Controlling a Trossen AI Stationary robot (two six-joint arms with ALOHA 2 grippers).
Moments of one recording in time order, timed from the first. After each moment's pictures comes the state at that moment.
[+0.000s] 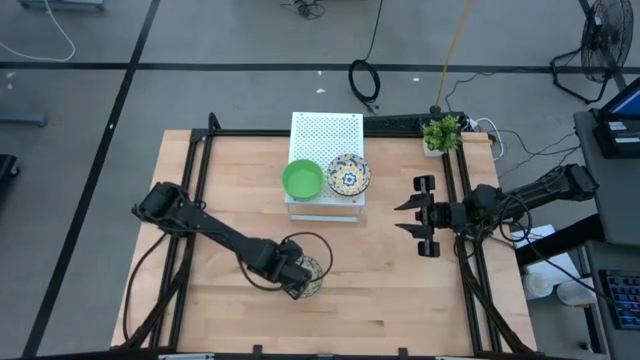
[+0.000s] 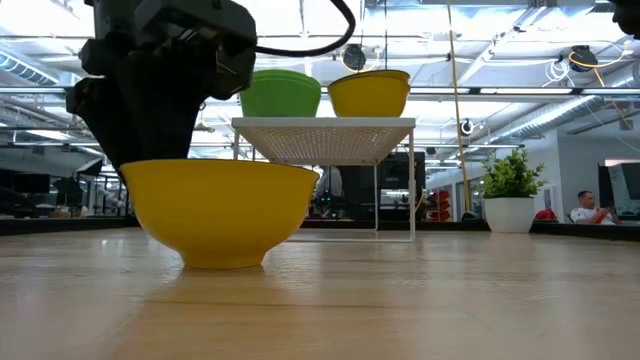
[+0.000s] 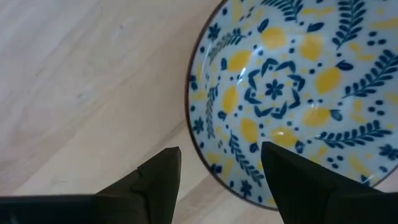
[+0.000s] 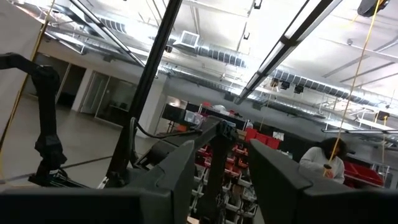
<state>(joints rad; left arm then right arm) -0.42 1.88 1.35 -0.91 -0.05 -1.27 0.26 0.80 0.40 0.85 0.05 -0.36</state>
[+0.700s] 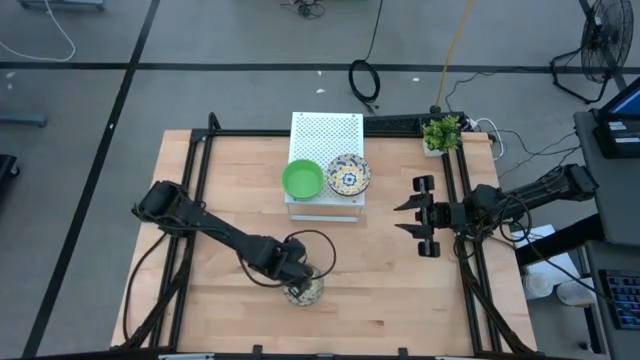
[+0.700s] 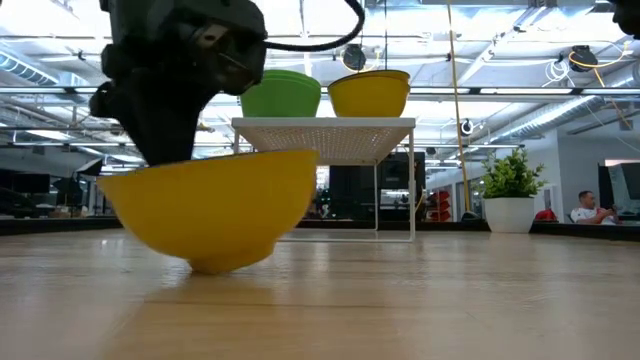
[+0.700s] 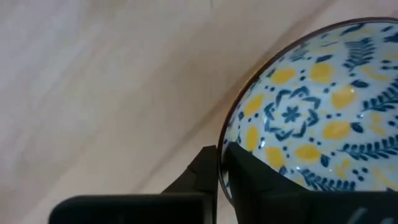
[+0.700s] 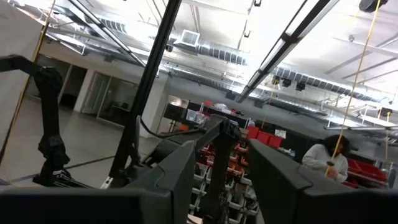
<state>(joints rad) -0.41 1.88 1.35 -0.91 -0.08 -1.19 0.26 0.80 0.40 0.84 0.05 -0.35</state>
